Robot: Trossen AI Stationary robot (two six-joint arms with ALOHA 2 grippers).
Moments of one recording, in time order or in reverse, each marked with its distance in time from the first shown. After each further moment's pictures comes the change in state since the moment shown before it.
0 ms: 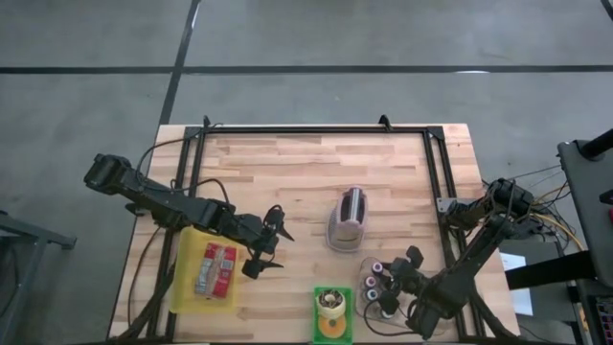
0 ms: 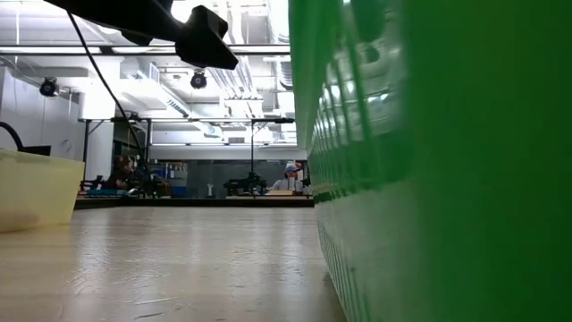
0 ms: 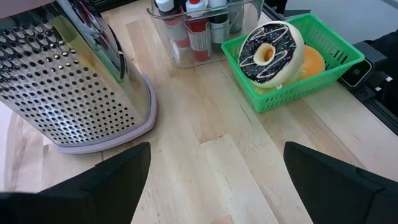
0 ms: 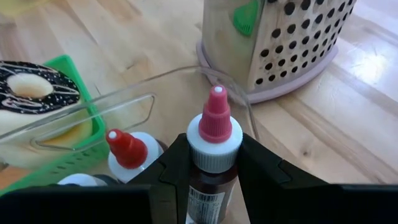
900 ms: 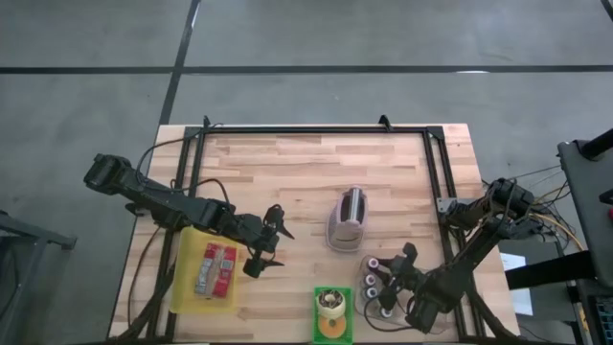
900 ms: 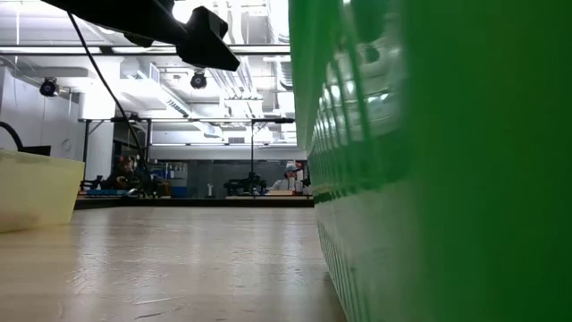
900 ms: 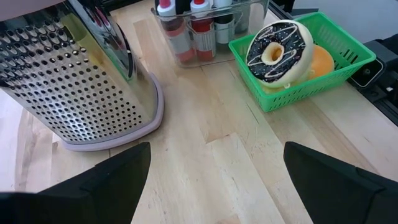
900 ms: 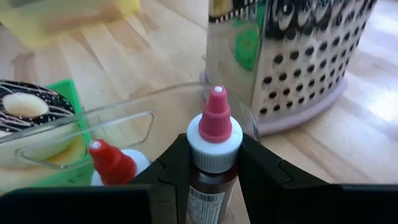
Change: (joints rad) left arm 0.001 0.000 0.000 0.000 -0.026 -0.001; right arm 0.000 0.000 -0.154 0.240 0.171 -0.087
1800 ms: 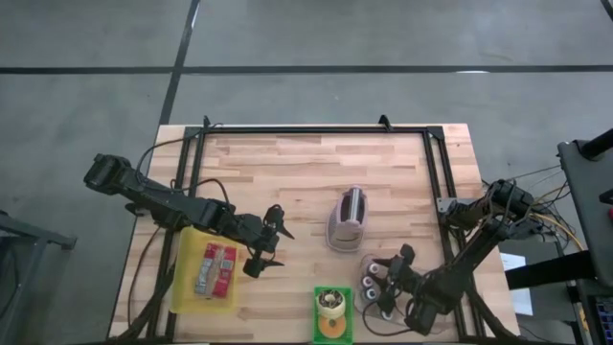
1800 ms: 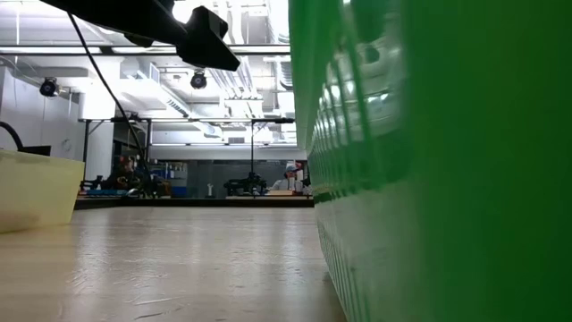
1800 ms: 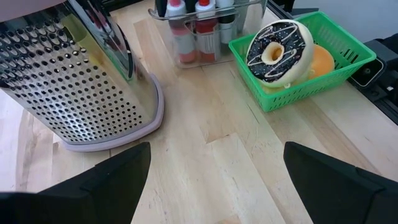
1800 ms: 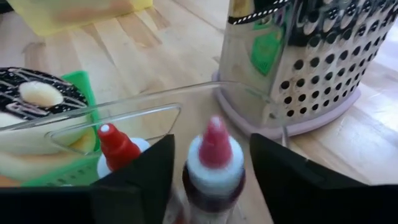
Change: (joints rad) left arm 0.000 0.000 0.000 0.000 -0.001 0.004; right arm 0.005 0.017 0.008 0.049 -0.003 -0.105
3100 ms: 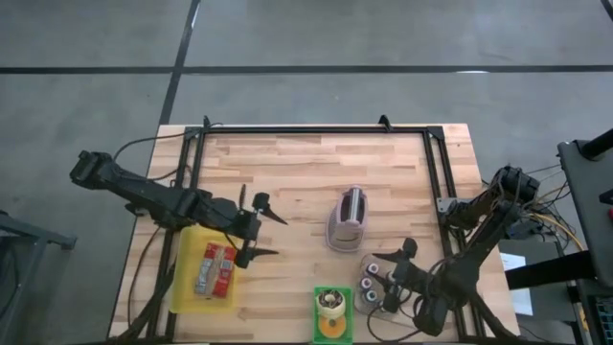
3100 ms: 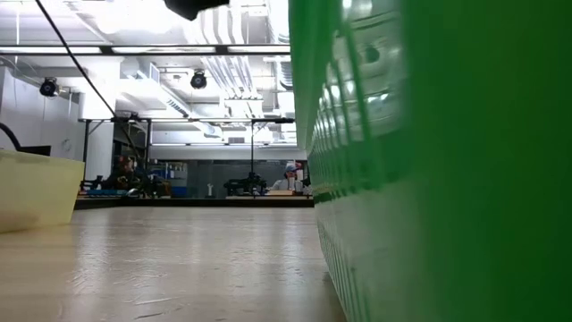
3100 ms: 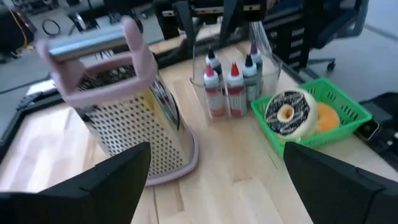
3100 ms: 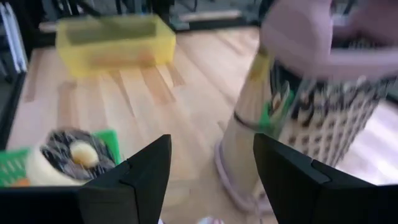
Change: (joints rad) left arm 0.000 -0.206 0.000 0.003 -0.077 0.032; right arm -0.012 -0.149 0.079 -0.028 0.120 -0.323
